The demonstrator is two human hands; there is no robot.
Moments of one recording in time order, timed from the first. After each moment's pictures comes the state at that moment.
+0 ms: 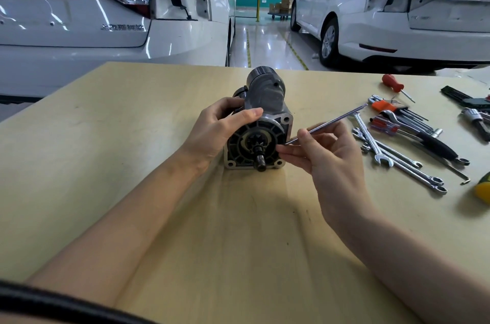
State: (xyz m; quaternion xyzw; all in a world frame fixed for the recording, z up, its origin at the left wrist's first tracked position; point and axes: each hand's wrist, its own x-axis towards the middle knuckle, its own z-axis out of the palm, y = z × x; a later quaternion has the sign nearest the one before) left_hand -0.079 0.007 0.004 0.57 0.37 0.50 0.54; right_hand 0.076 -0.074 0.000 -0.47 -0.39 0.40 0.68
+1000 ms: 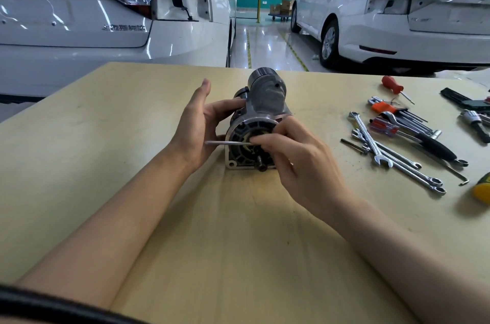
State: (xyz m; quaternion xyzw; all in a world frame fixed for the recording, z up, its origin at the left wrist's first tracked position) left_hand -0.095 0.012 0.011 0.48 0.35 0.47 0.65; right_hand 0.077 -0.060 -0.006 -0.42 -0.81 -0.08 0.40
